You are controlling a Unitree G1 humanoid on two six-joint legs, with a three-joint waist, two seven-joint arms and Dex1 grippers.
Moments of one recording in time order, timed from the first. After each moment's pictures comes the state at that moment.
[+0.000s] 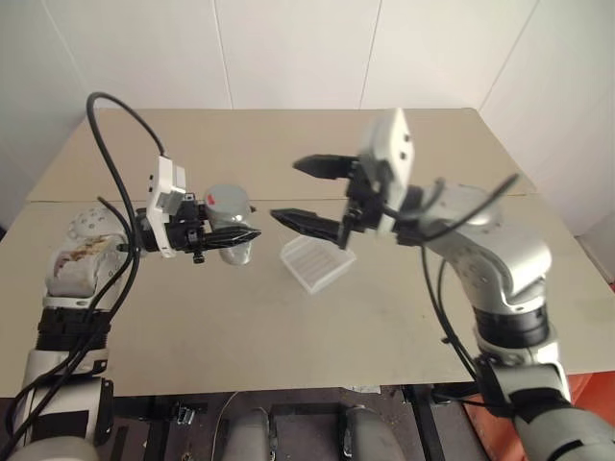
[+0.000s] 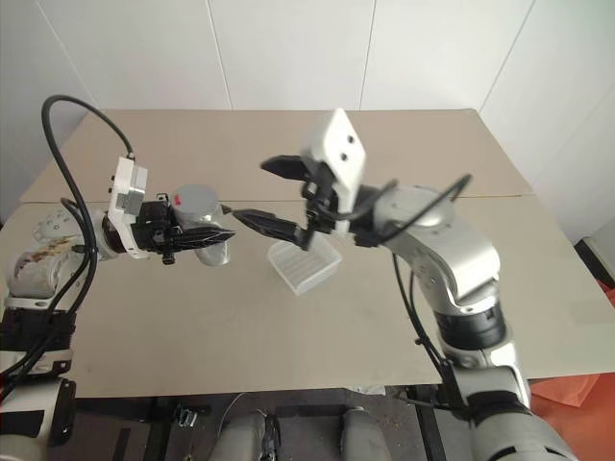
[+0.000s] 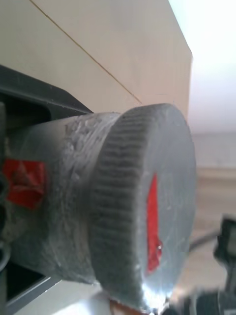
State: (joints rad) left arm -0.64 0.71 0.07 0.11 -0.56 0.41 -1.34; right arm -0.90 -0.36 0.15 -0.32 0.56 0.75 0.69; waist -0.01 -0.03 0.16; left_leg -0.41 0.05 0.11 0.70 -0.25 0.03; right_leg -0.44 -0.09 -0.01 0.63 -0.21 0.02
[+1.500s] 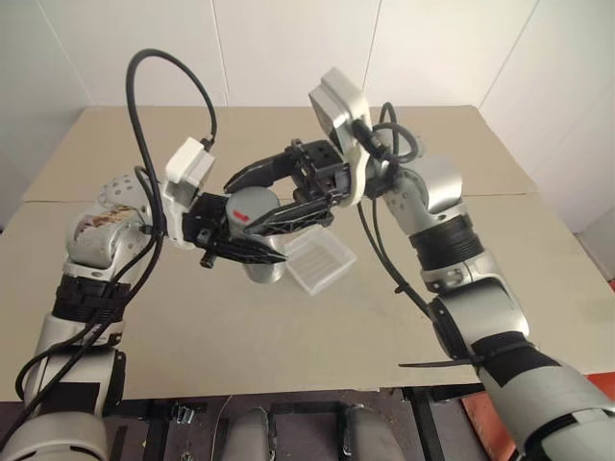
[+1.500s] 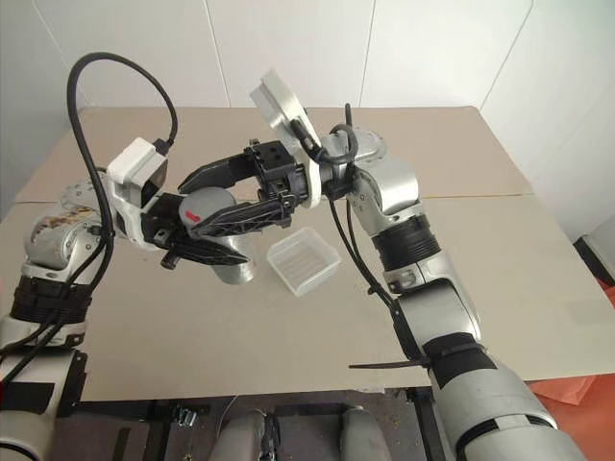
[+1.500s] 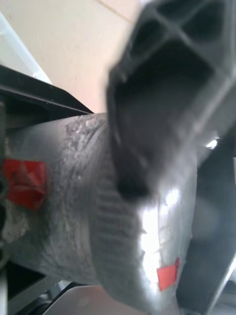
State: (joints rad) left arm -0.80 0.70 -0.05 0.11 -0.69 0.45 -1.60; right arm -1.19 -0.23 0.20 0.37 0.52 0.38 1.44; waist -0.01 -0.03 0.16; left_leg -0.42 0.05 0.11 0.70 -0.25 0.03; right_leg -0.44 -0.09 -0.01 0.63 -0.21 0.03
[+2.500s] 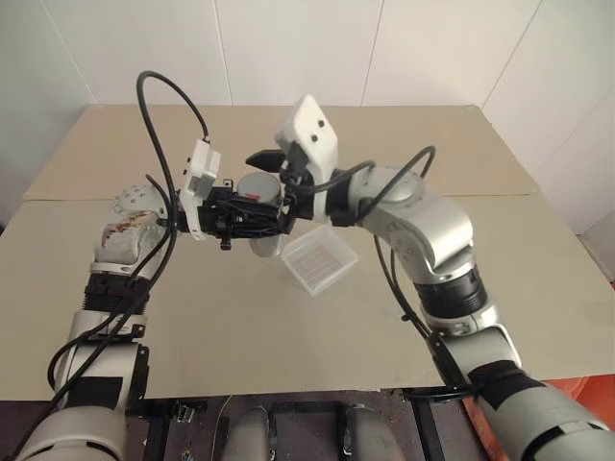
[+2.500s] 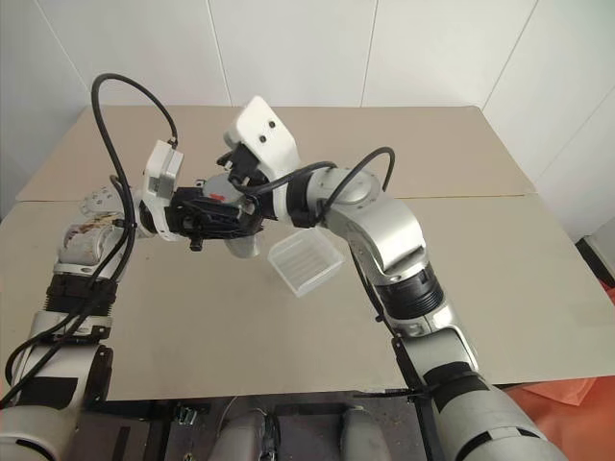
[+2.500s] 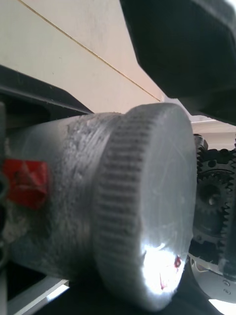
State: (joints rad) left arm -0.83 0.60 -0.01 0.32 -0.51 0.31 -1.47; right arm -1.00 -0.24 0.22 -0.14 0.41 0.77 0.69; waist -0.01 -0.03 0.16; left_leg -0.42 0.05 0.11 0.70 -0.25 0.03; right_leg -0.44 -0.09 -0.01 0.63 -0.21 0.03
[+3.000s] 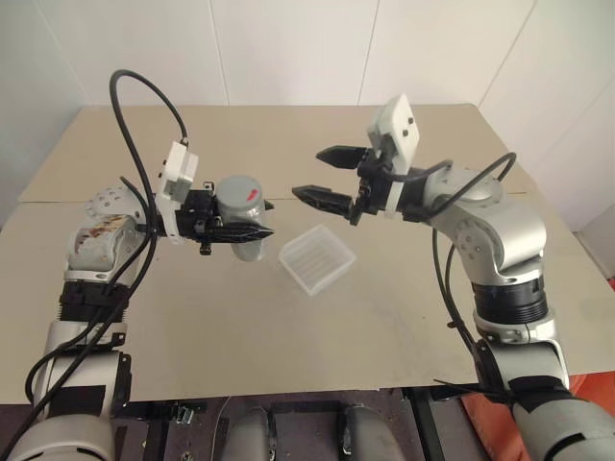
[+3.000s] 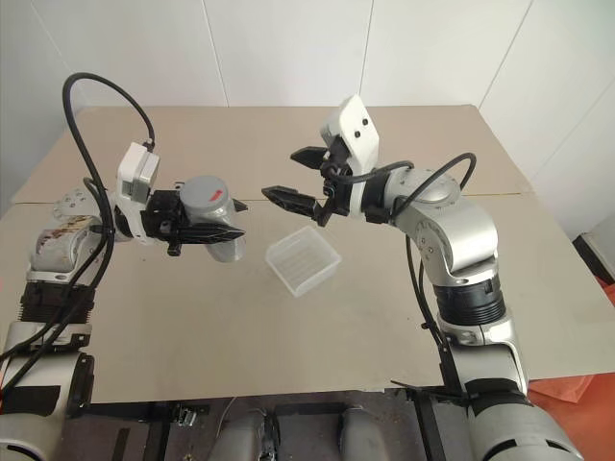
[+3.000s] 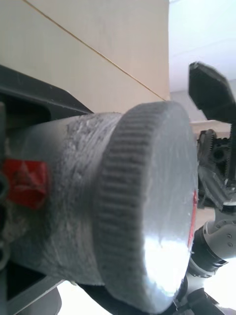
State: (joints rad) left arm -0.77 0.66 0.03 0.26 -0.53 0.33 -1.50; right arm -0.89 -0.43 0.08 -0.19 0.49 0.75 0.81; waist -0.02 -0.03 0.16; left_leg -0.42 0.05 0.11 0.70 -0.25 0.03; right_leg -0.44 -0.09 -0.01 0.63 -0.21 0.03
